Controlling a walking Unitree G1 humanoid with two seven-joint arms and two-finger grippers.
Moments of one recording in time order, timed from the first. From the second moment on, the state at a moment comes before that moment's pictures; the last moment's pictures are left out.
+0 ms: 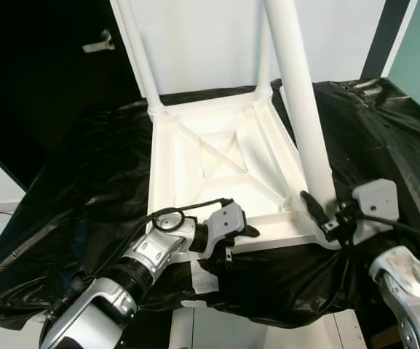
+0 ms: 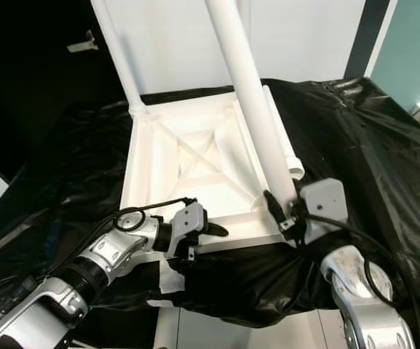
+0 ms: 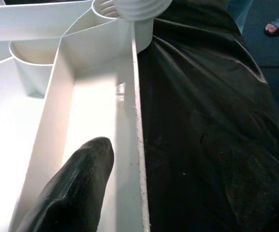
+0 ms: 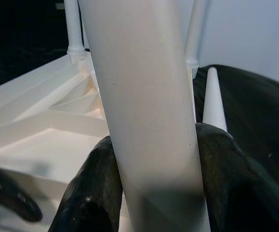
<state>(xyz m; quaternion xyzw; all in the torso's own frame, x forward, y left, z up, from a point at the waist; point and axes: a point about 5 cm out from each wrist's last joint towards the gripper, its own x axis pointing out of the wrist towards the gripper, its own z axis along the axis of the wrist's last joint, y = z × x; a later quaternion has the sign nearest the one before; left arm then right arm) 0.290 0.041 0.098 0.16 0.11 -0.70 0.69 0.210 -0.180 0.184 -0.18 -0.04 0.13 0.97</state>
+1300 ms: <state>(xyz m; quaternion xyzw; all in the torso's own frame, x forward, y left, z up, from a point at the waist) 0.295 0.040 0.099 0.17 0.09 -0.69 0.70 0.223 -0.182 0.158 -0.17 -0.10 0.11 0.97</state>
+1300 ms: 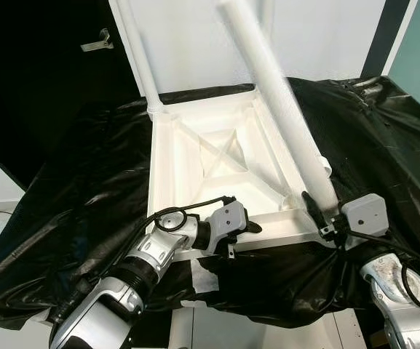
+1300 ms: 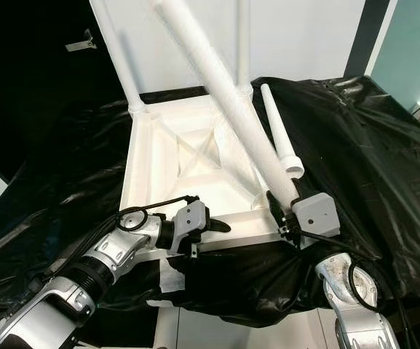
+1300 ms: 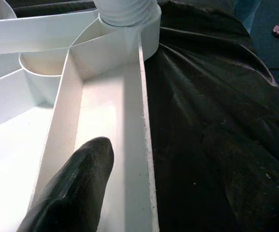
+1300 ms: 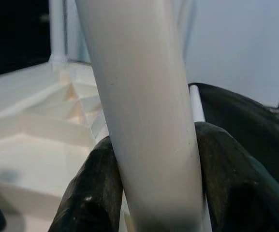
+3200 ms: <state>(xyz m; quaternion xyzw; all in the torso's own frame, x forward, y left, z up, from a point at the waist) 0.301 0.039 0.097 0.19 0.08 -0.67 0.71 0.214 -0.207 0.180 -0.04 0.07 0.10 0.99</state>
